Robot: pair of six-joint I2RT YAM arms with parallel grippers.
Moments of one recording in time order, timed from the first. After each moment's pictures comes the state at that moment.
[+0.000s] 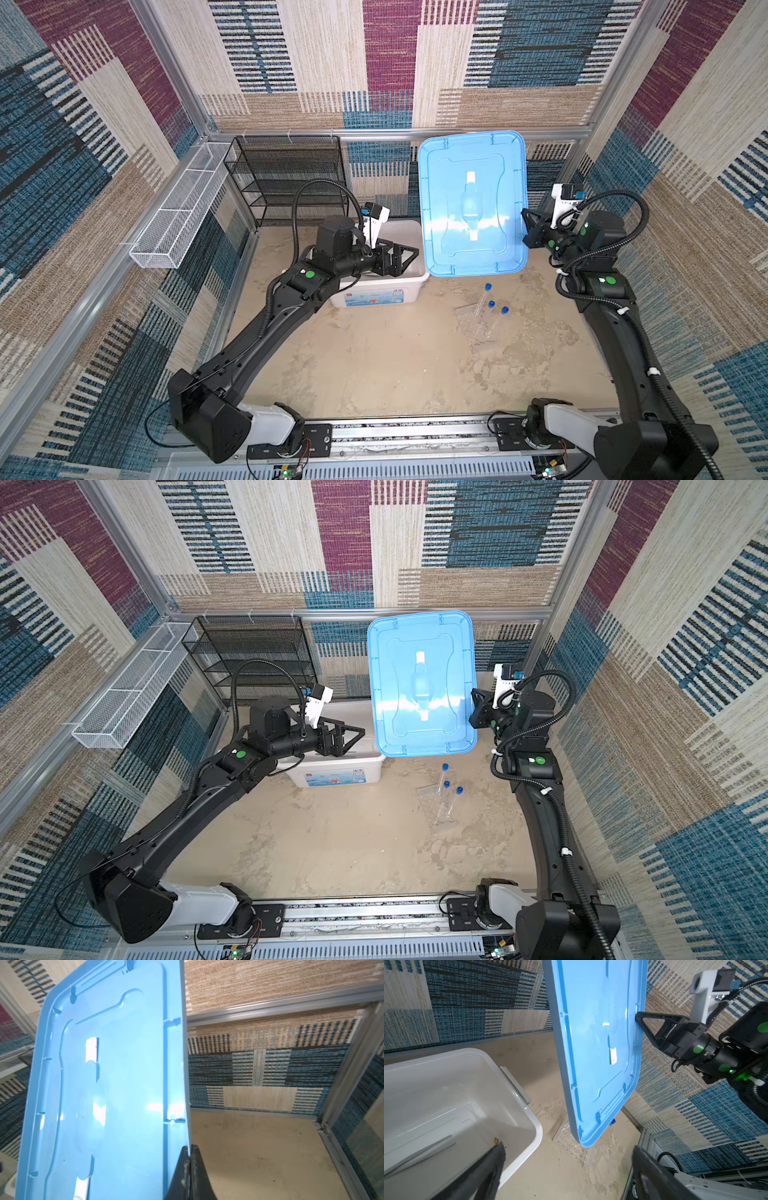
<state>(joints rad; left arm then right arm) -0.55 1.37 1.35 -0.30 0.42 -0.35 -0.08 1.13 1.18 -0.15 -0.44 0.17</state>
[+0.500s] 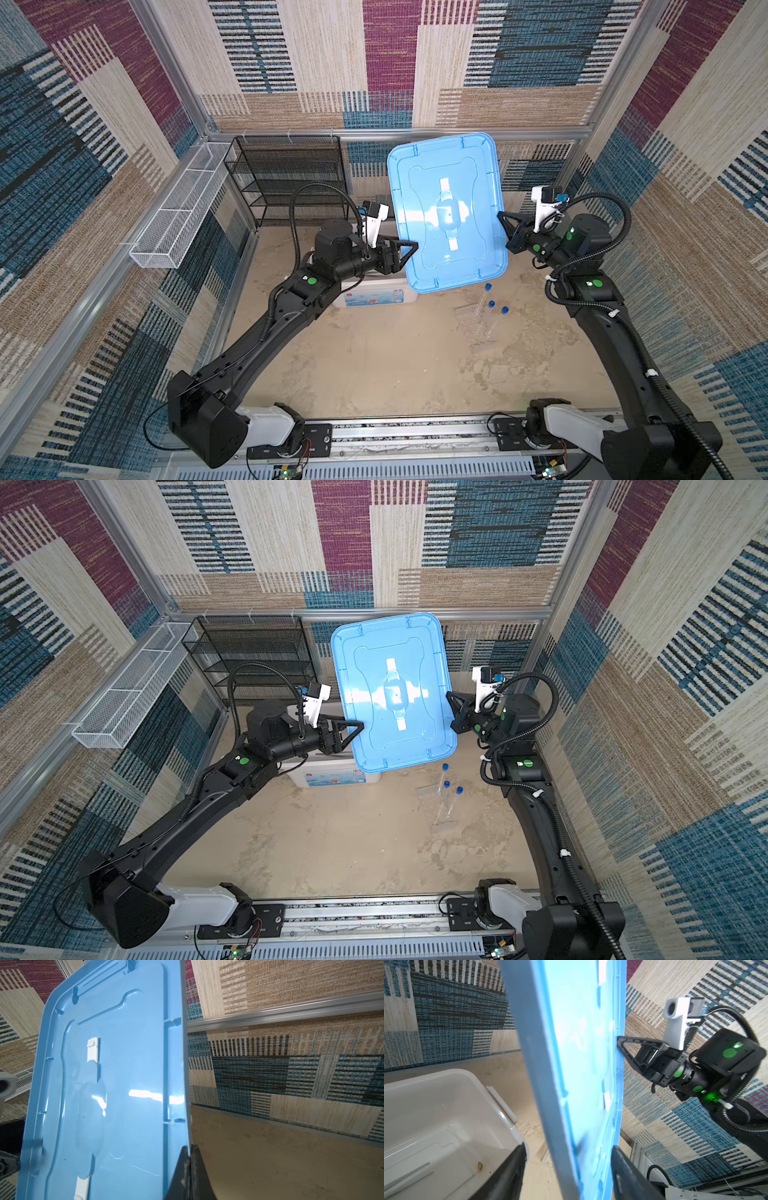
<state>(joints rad) -0.56 1.33 1.26 -0.11 0.45 -0.43 0.04 1.14 1.14 -0.06 -0.52 0.22</state>
